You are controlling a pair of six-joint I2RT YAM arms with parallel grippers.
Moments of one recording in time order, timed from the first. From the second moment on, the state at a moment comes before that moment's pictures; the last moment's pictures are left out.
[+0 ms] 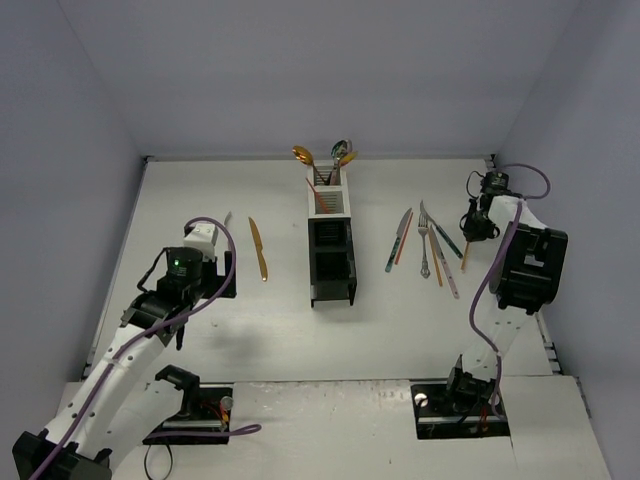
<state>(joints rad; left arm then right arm) -0.35 0.77 0.69 -0.57 -0.20 -0.17 -0.23 1.97 1.38 -0.51 0.06 0.11</state>
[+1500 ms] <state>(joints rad) -0.35 0.84 0.69 -0.55 -0.20 -0.17 0.47 1.85 1.15 0.53 -0.37 -0.06</state>
